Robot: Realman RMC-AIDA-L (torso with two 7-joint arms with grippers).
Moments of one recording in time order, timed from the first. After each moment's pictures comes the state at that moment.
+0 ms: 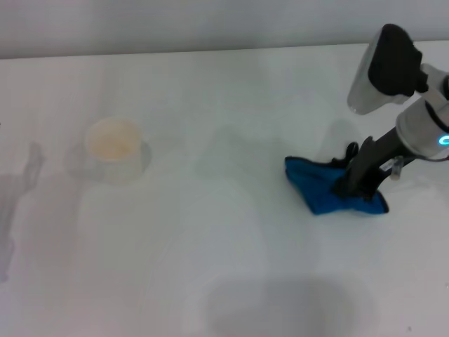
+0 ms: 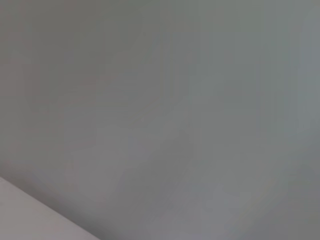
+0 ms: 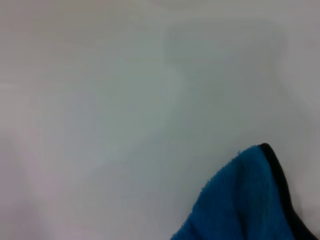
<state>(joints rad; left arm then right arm) -0.37 -2.08 2.58 0.15 -1.12 1.22 -0.72 0.58 1.97 -1.37 -1.05 -2.47 -1.41 2.14</state>
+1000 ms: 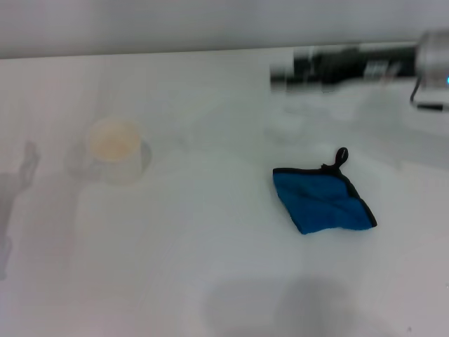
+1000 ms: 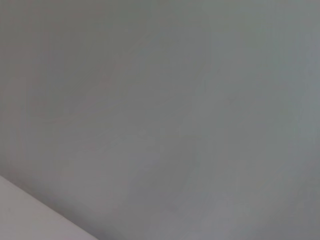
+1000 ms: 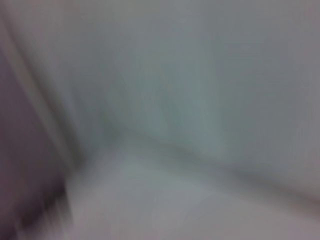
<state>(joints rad) -0.37 -2.08 2.58 0.15 -1.15 1.21 -0.72 0.48 2.01 -0.99 -0.97 -1.80 -1.31 2.00</state>
